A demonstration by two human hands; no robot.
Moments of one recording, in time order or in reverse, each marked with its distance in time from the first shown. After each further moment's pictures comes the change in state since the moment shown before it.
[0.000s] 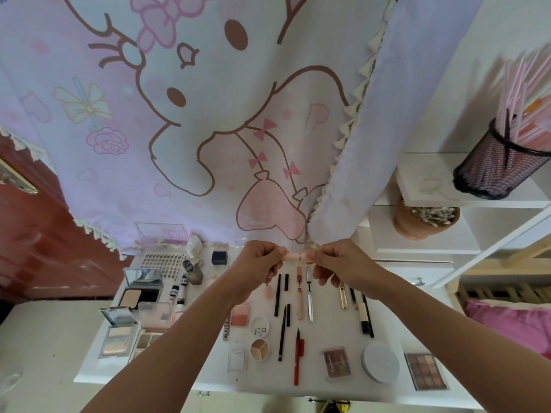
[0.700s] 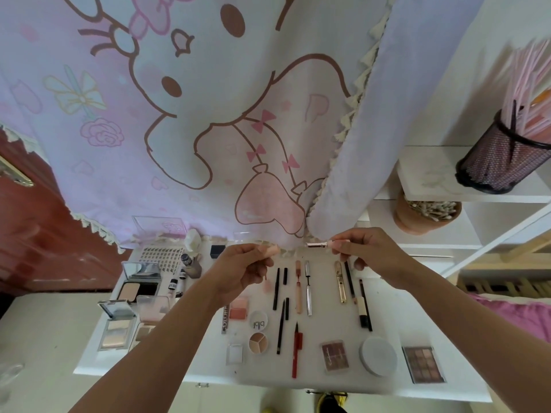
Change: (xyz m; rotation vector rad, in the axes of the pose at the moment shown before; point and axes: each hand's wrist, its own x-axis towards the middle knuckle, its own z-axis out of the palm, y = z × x) left_hand -0.003 -0.022 -0.023 -0.423 -0.016 -0.124; right_hand -0.002 0.020 -0.045 0.106 0.105 -0.035
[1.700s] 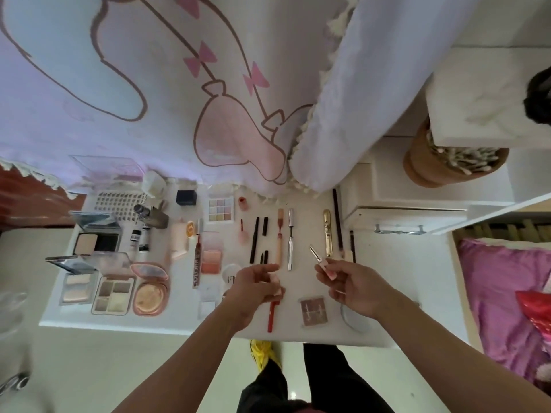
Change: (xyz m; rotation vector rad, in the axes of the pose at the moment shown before) left_hand 0.034 -0.152 0.038 0.112 0.238 -0.345; right_hand -0.006 0.163 0.008 0.705 0.062 0.803
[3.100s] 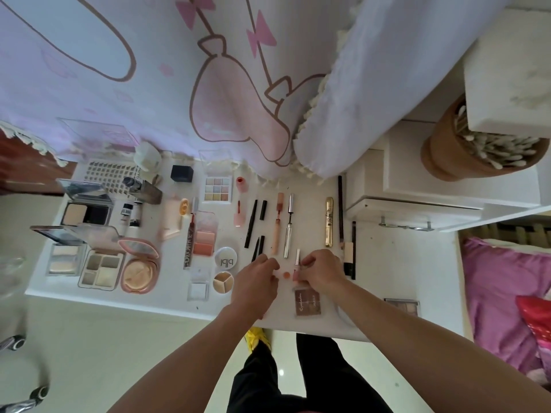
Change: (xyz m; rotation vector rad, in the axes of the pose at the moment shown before) left_hand 0.033 -0.047 0.022 1.146 0.232 0.418; right_hand 0.064 0.030 0.022 -1.182 0.361 -0.246
